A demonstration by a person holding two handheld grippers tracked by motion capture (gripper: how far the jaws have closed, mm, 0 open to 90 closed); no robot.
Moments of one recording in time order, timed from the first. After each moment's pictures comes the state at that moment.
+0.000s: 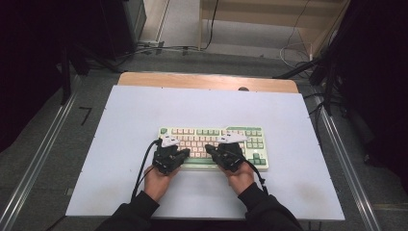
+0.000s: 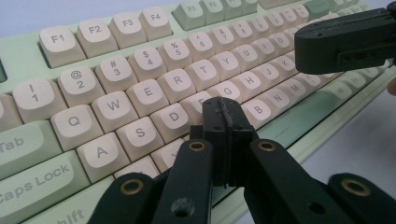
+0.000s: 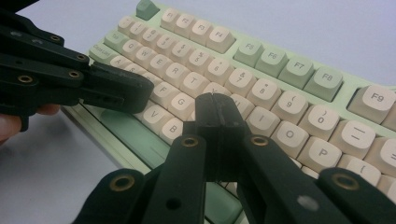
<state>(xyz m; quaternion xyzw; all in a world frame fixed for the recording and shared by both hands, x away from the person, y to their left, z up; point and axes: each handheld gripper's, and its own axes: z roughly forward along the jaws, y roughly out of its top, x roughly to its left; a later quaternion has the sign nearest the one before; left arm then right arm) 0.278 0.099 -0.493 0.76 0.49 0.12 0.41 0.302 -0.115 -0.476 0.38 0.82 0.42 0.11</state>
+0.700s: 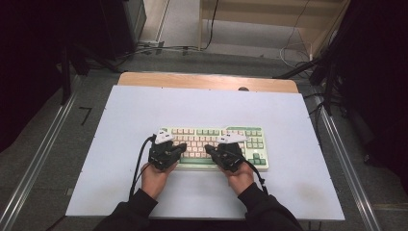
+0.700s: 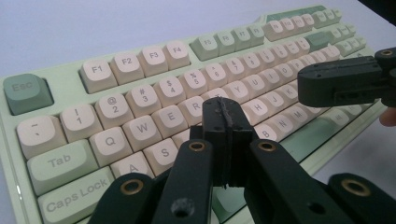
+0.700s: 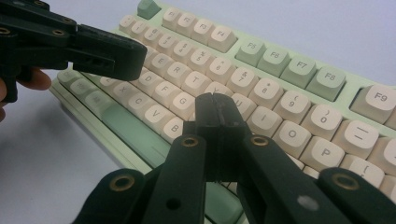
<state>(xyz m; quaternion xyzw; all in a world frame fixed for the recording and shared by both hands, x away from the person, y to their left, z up) 0.281 0.110 -0.481 0.73 0.50 0.14 0.44 0.301 -0.114 -0.476 0.38 0.82 0.42 0.11</state>
